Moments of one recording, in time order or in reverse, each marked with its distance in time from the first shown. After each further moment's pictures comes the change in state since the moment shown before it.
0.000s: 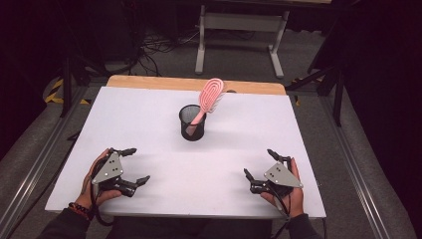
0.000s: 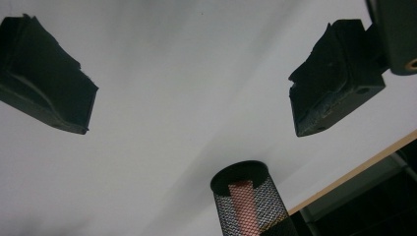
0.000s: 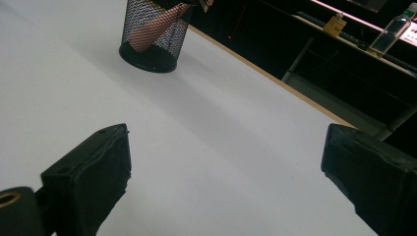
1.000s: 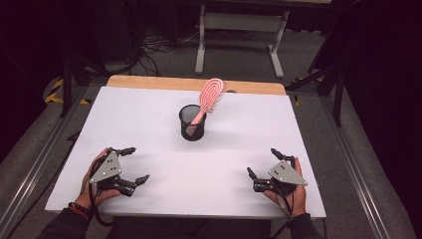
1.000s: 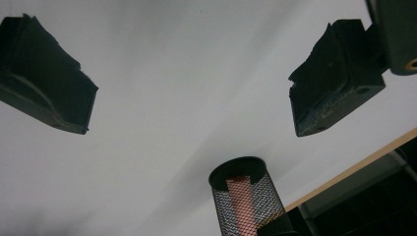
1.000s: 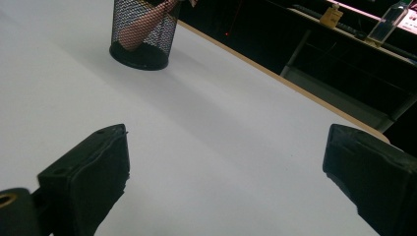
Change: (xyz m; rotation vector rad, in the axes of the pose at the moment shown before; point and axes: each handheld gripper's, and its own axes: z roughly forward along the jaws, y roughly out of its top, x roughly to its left) left arm 0.001 0.000 -0.003 -0.019 0.000 -0.018; right arm -0.009 -0.004 -0.001 0.008 -0.003 0.045
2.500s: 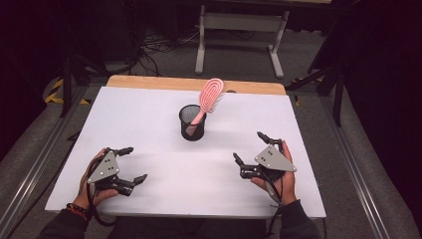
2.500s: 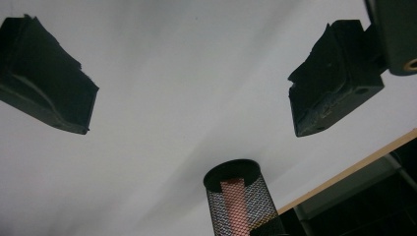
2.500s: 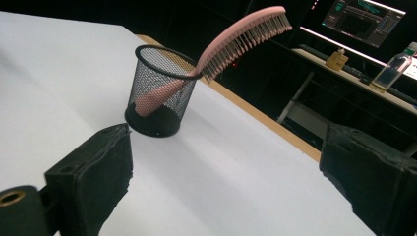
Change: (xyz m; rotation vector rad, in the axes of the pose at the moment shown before) left arm 0.002 -0.001 -0.004 -0.002 0.015 -0.015; right arm 0.009 0.063 0.017 -0.089 0.027 -0.056
